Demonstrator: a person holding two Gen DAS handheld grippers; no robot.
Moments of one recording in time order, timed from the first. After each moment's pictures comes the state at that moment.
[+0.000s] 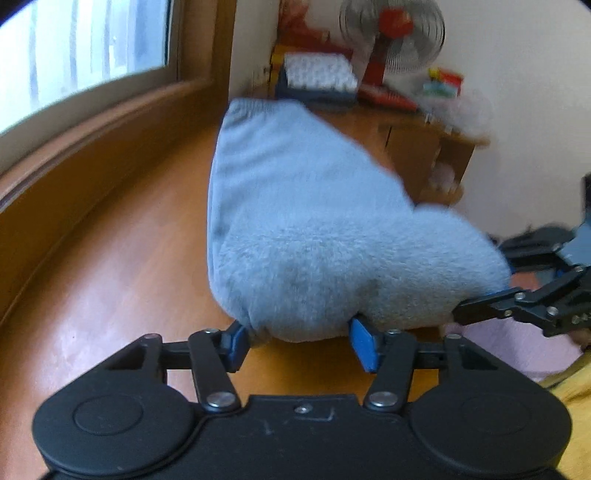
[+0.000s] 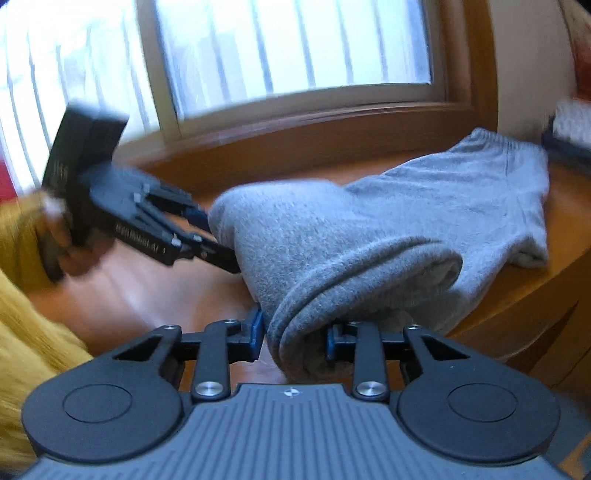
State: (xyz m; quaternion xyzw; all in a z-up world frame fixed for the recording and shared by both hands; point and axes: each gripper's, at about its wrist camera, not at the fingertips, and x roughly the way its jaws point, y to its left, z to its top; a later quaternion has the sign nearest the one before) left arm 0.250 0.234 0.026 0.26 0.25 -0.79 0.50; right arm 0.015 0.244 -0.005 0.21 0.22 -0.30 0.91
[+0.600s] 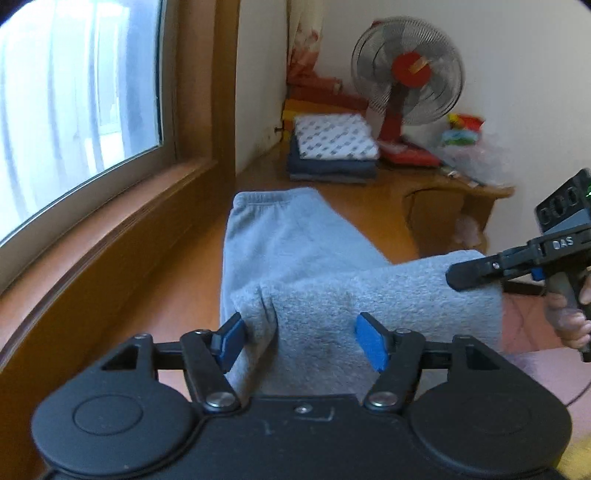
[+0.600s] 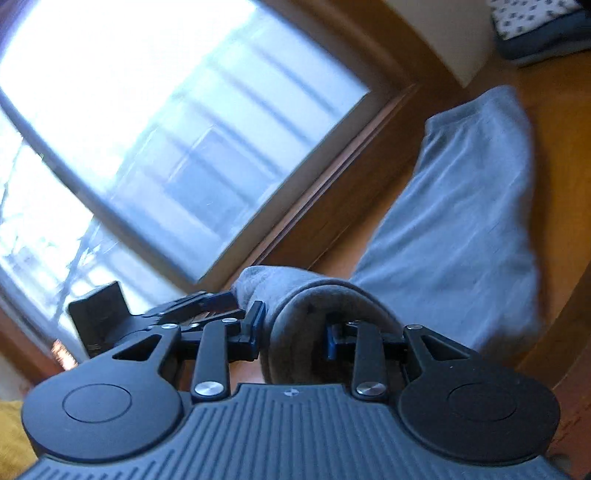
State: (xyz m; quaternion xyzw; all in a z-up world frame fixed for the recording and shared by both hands) left arm 0.211 0.094 0.078 0.25 0.19 -0.78 0.54; right arm -0.063 0.048 0.017 0.44 0.05 -0.22 0.87
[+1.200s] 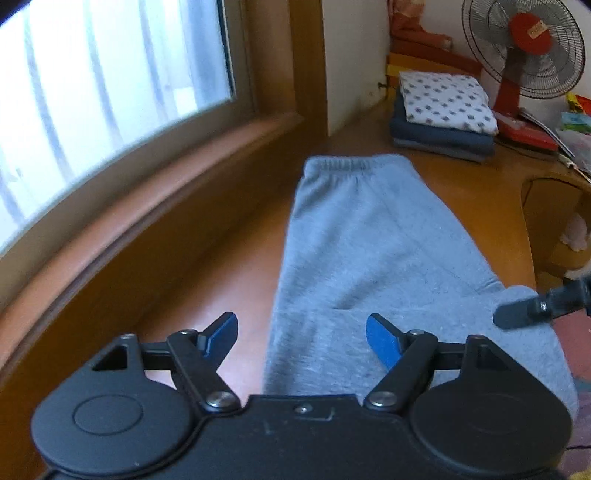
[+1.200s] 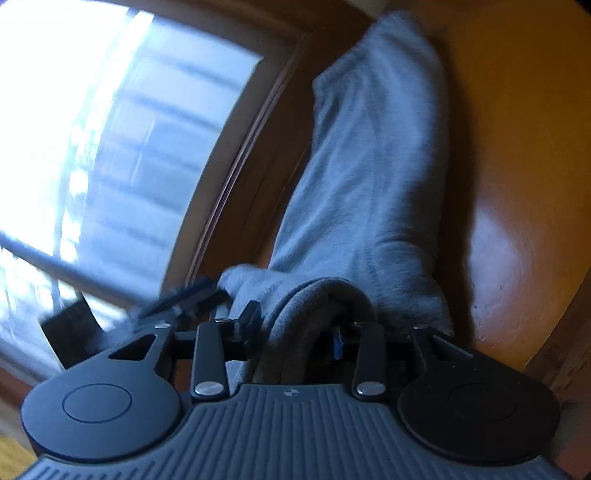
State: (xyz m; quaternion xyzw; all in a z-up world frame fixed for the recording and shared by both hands) left arm 0.169 0.020 0.072 0.30 0.24 -0.65 0.66; right arm -0.071 -0.057 -0.041 0.54 0.12 -0.18 0.81
